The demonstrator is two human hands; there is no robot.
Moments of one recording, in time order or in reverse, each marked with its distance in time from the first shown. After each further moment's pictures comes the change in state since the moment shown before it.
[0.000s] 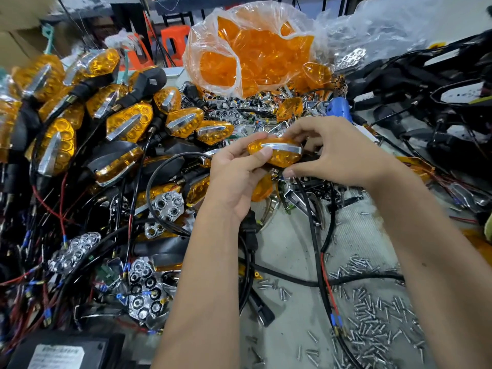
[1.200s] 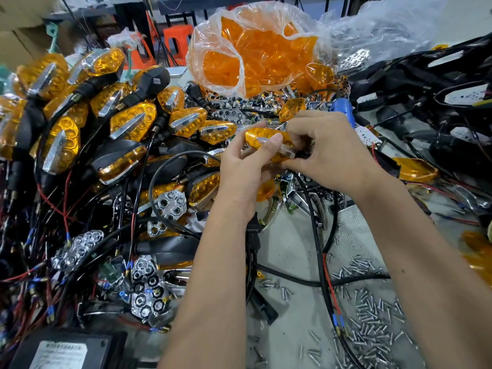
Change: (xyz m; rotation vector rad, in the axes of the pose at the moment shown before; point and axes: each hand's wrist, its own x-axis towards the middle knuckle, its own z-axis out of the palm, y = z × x) left_hand -0.001 -0.004 0.008 0.027 -0.013 0.070; right_hand 0.007 -0.008 0.015 -0.243 0.207 -0.253
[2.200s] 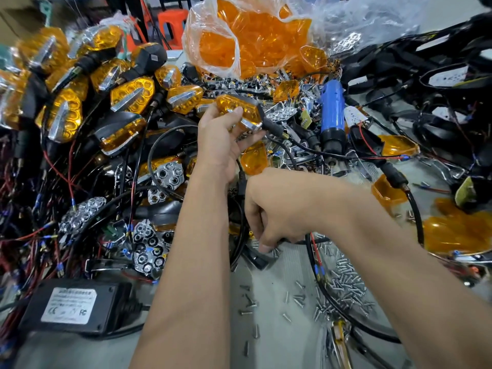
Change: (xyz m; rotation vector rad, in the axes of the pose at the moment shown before) left_hand 0.002 0.020 -0.010 -0.043 0.098 0.008; right_hand -0.038 -0.111 0.005 0.001 -0.981 0.204
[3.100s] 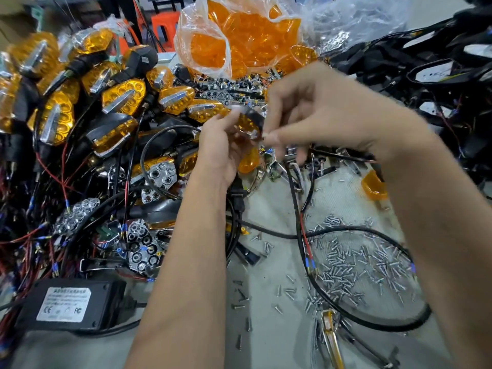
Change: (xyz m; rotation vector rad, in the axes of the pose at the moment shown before) left_hand -0.008 -0.008 0.010 -0.098 -0.042 -0.082; right_hand -0.040 0.052 -0.063 0.544 0.486 -0.316
